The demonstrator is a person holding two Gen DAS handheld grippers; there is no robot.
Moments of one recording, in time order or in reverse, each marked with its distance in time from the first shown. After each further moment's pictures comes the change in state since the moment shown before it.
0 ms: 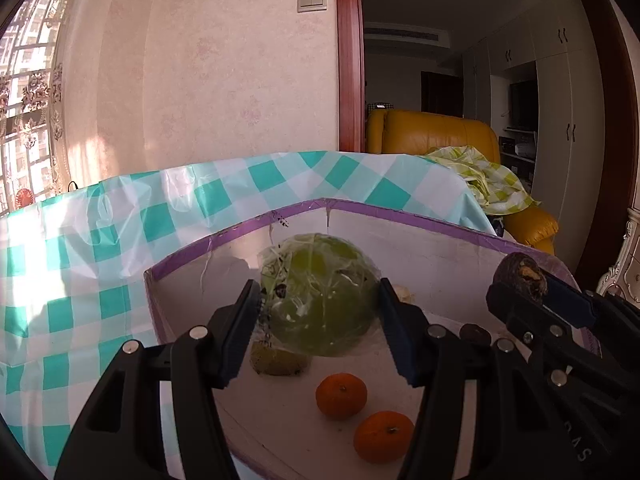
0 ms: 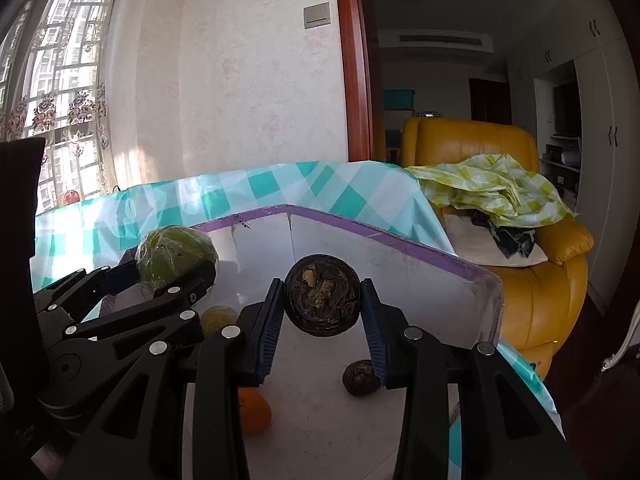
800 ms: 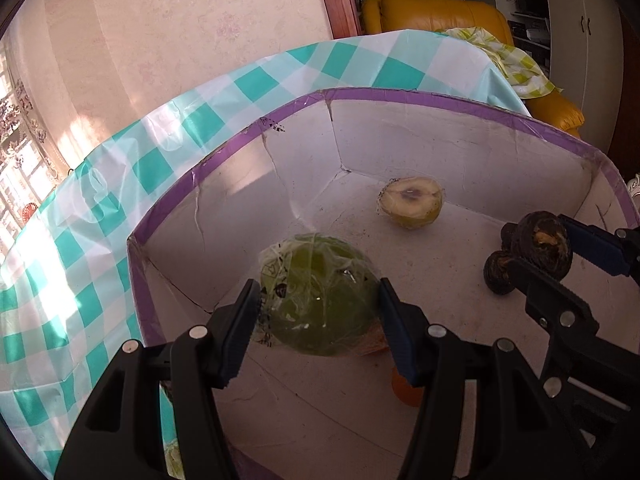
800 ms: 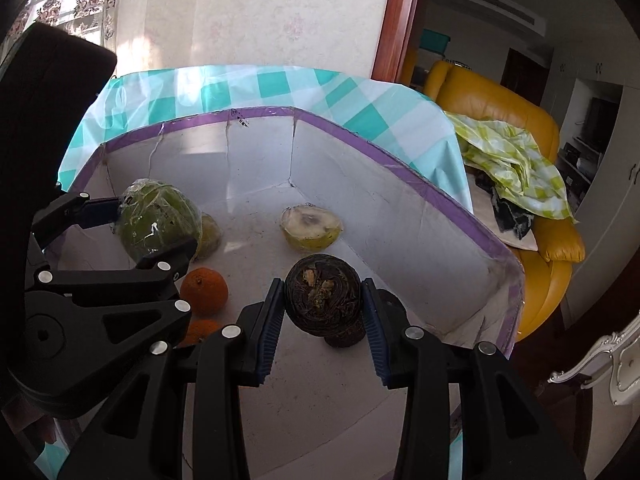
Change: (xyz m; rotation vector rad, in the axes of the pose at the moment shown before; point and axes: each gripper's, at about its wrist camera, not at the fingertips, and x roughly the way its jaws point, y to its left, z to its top) left arm 0.049 -0.013 -0.002 0.196 0.410 0.109; right arm 0.044 0.014 -0.002 -0.226 0.352 -0.038
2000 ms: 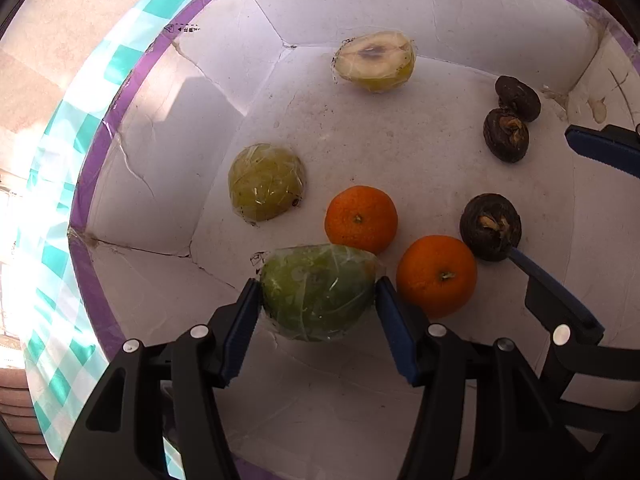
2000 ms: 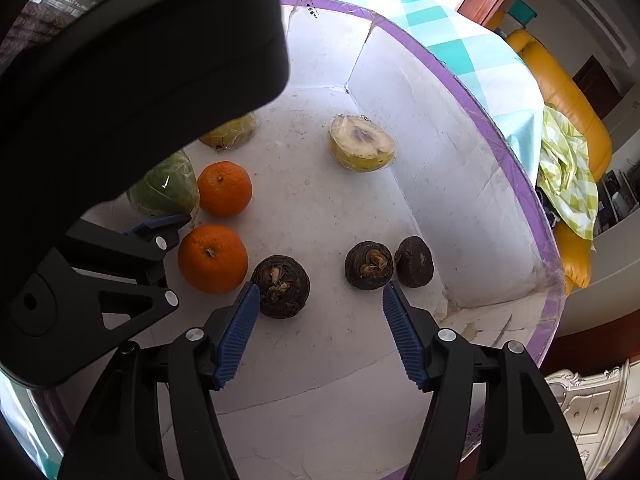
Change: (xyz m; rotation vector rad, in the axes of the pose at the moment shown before) left arm 0.035 -0.017 -0.007 0.269 0.451 -0.037; right arm 0.029 0.023 0.002 -0.265 0.351 0.060
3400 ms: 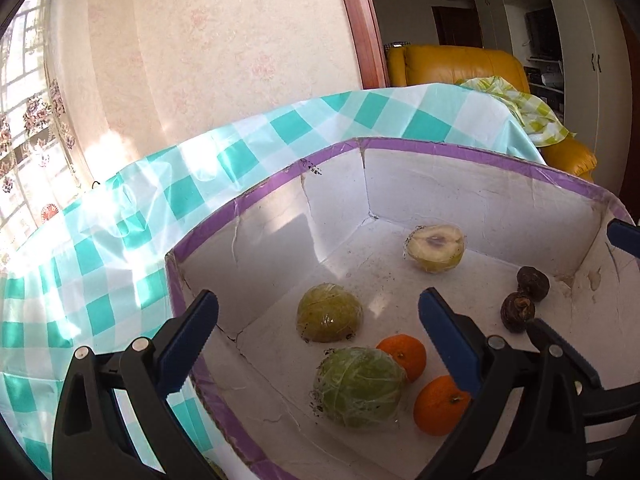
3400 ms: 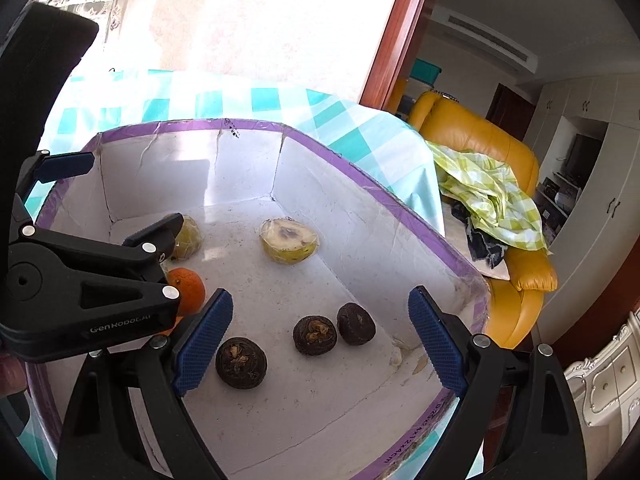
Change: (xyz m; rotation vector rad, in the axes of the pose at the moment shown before) left arm -0.047 0.025 -0.031 -0.387 -0.665 0.112; right arm -0.039 -0.013 -0.028 0.229 -0.457 -0.205
